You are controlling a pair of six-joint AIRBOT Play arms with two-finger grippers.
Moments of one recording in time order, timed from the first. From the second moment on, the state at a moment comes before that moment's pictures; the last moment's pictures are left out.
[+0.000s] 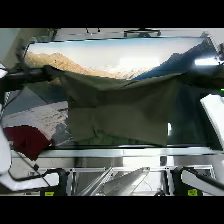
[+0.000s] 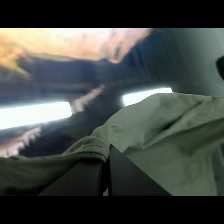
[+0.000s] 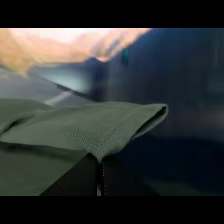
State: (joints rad) left arm 0.22 -1.51 1.43 0.60 -1.13 -1.03; right arm -0.31 -1.33 1.14 -0.62 0.98 1.02
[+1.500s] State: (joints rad) left arm 0.41 -1.51 1.08 0.89 -1.41 -1.11; right arm -0.57 -1.41 0.94 -0.82 1.33 0.98
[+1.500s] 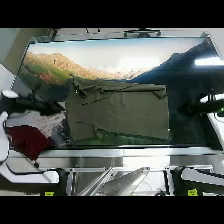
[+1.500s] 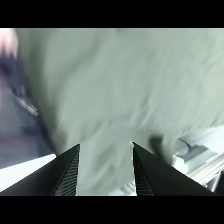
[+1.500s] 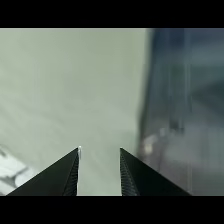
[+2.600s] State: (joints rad) left arm 0.27 -1.33 0.72 0.72 -0.98 -0.97; right arm -0.51 -1.45 0.65 -0.84 1.29 1.04
